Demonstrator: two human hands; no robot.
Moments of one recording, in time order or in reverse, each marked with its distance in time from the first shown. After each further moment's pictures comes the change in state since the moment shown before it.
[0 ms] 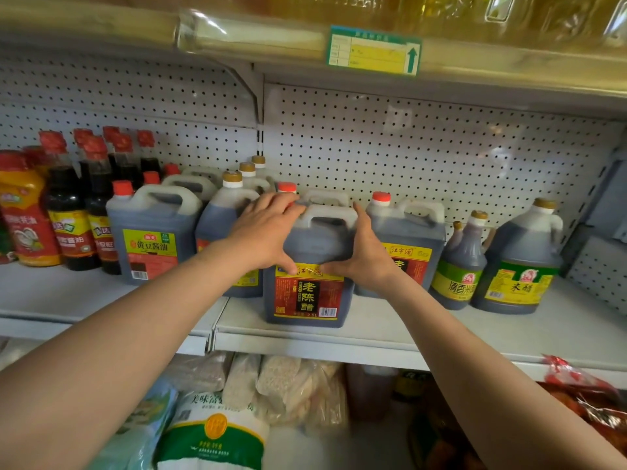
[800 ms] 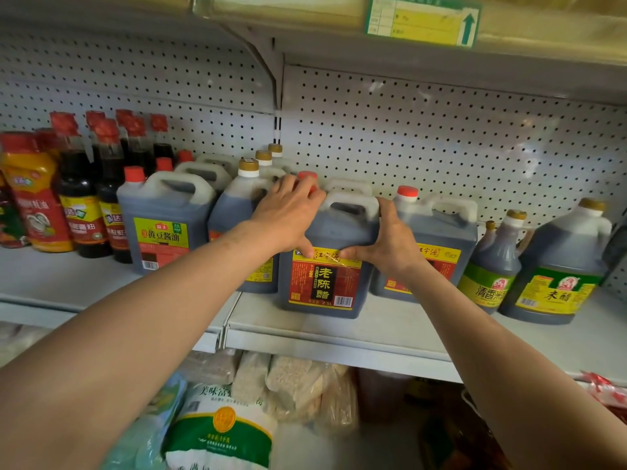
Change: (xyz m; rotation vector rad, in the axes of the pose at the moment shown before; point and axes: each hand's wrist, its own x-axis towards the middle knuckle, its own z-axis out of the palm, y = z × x) left_hand 0.030 -0.006 0.009 0.133 0.031 0.035; right_hand 0.036 0.019 0.002 -0.137 0.115 -0.032
